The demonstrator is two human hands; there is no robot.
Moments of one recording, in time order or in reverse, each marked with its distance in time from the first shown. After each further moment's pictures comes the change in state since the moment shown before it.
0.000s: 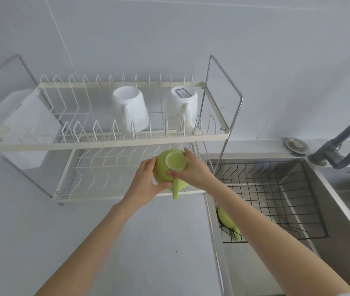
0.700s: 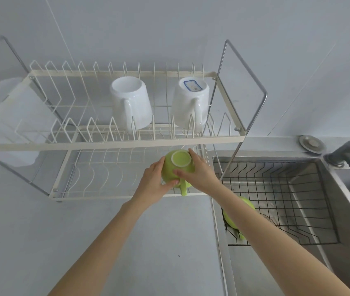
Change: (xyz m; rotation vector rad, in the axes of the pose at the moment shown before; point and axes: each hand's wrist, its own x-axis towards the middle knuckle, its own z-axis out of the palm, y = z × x) left_hand 0.030 -0.024 0.023 0.113 -0.061 -0.112; right_hand 0.035 0.028 0.017 0.000 -0.005 0.039
